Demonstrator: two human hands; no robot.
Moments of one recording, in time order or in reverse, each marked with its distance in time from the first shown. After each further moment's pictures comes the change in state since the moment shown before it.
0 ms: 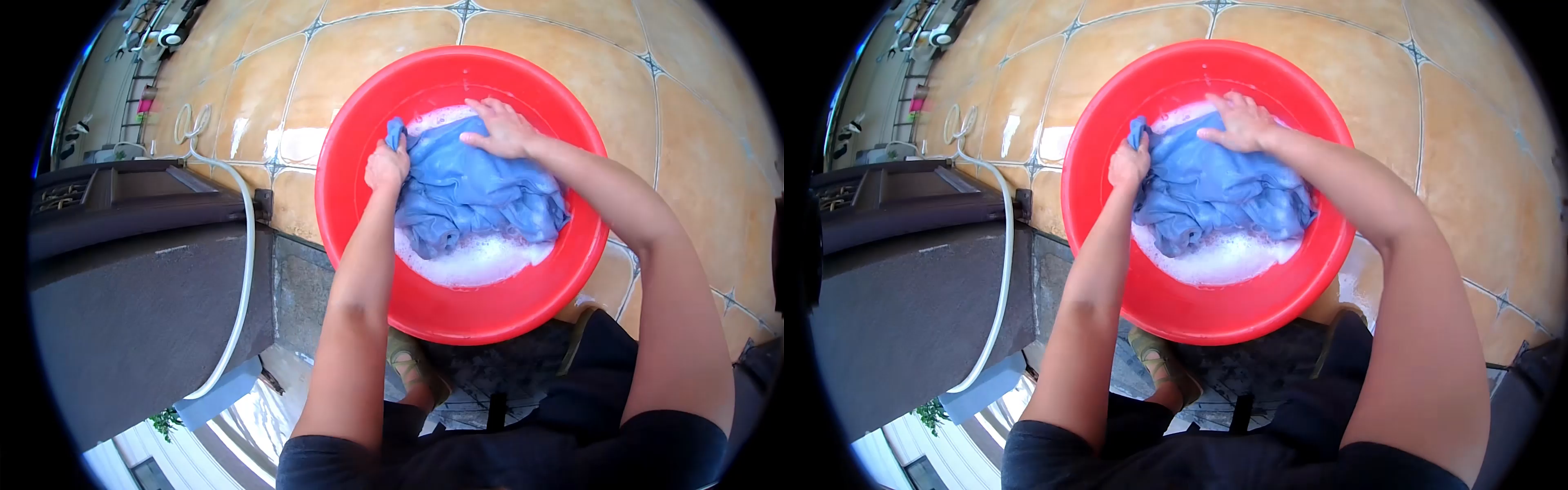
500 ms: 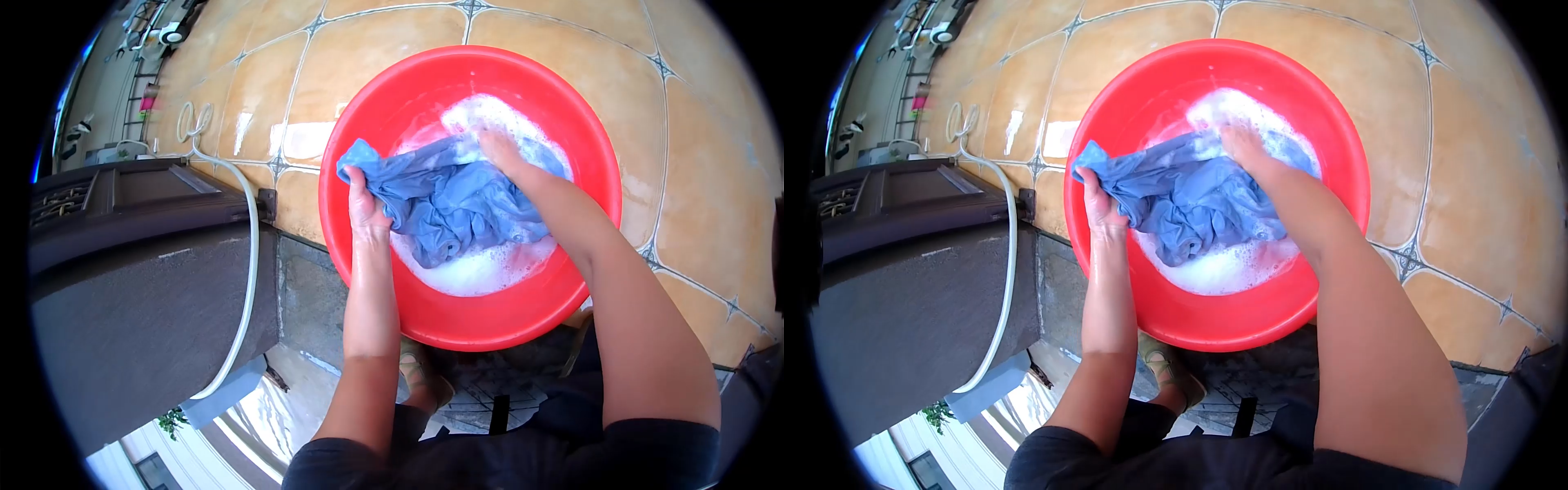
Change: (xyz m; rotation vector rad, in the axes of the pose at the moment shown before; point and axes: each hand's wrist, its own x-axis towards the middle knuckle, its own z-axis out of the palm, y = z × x) left_hand -0.024 -0.072 -0.001 -2.106 -0.659 0.161; right_hand 0.040 0.019 0.117 0.418 0.070 -0.014
